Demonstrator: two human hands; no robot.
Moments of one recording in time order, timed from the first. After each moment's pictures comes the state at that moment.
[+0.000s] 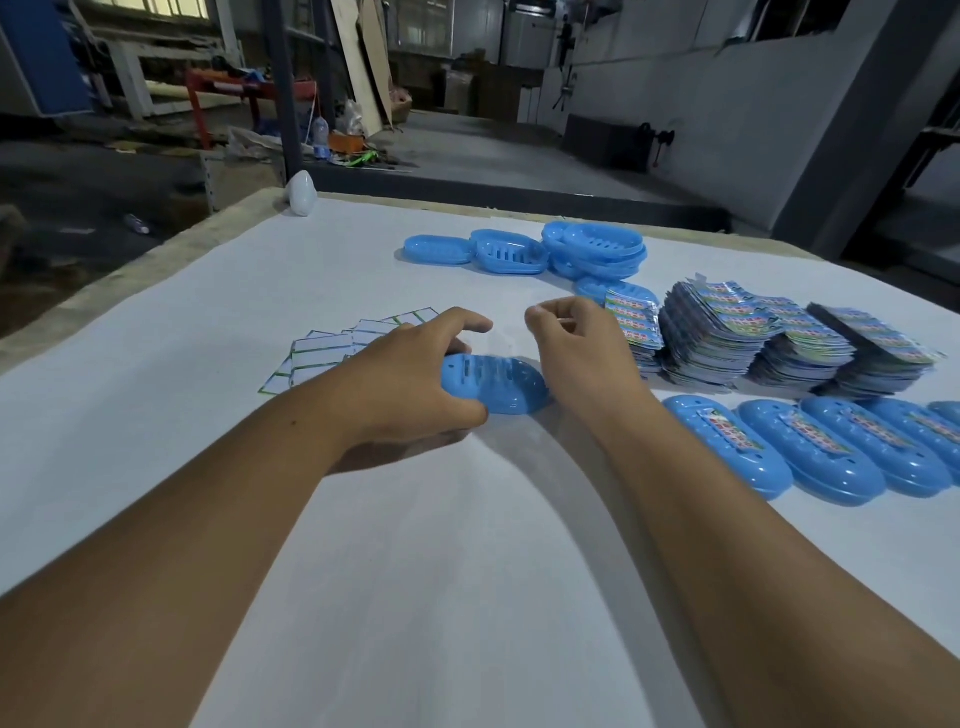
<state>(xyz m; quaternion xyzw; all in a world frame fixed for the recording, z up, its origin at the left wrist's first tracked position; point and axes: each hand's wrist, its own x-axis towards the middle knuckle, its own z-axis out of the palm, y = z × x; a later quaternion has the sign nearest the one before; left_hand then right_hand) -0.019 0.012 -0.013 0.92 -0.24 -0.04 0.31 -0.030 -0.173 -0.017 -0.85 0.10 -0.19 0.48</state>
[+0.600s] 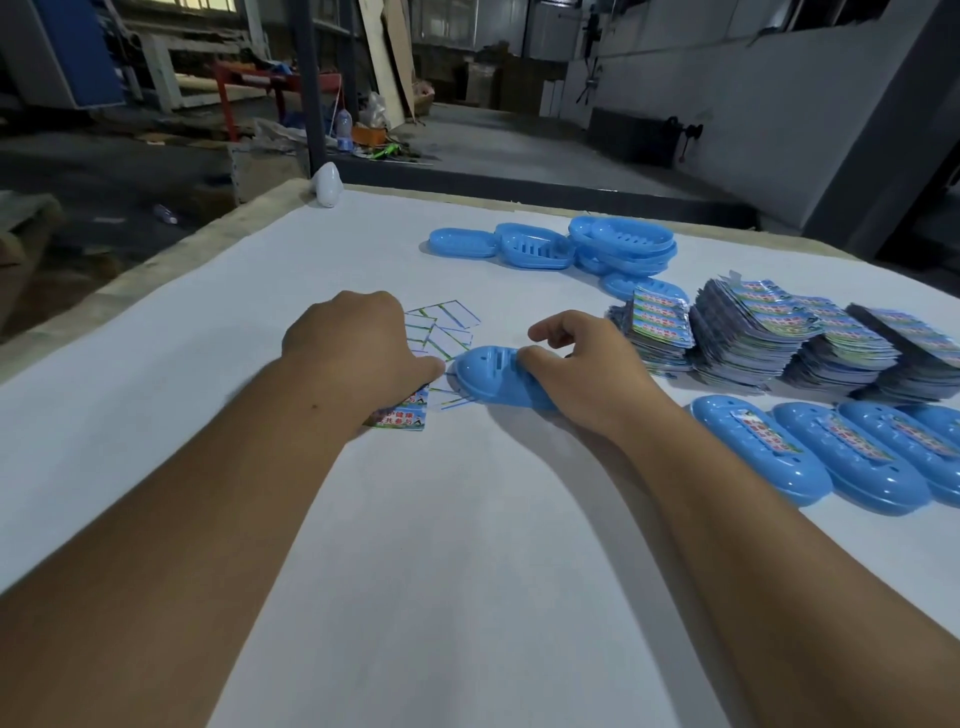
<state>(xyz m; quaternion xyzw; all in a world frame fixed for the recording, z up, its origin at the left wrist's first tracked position) -0.013 0.042 -0.001 0.99 0.00 0.09 0.07 -0.032 -0.167 -0.026 -0.92 0.04 -0.14 0.35</state>
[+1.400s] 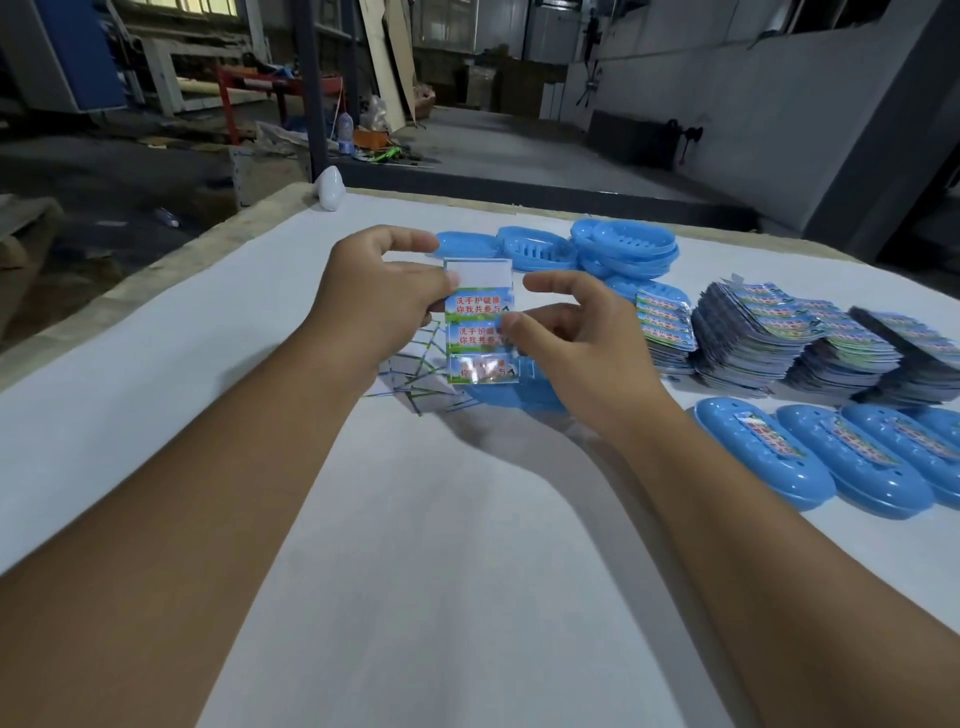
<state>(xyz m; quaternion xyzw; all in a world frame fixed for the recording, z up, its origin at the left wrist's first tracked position) -0.011 0.030 0.020 0.75 -0.04 0.12 0.65 -0.045 -0.151 -0.010 -0.80 -0.05 -0.18 0.57</state>
